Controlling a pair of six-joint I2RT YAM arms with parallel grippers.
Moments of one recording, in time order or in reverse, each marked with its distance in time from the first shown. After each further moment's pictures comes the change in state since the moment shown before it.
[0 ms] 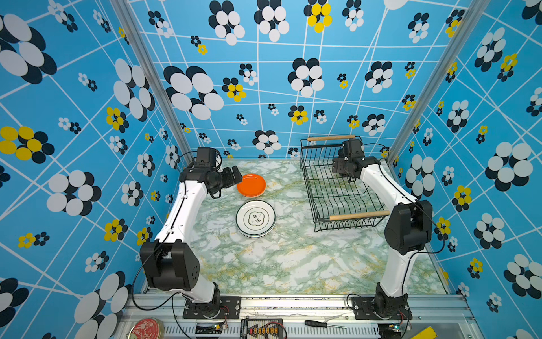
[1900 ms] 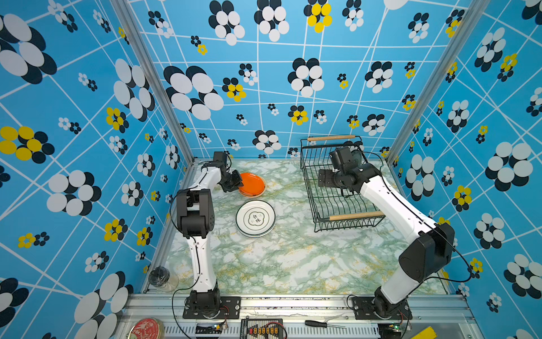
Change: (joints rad) left arm 0.041 0.693 0.307 0.098 0.155 -0.101; right arm 0.248 -0.302 -0.164 -0.240 -0.090 0.156
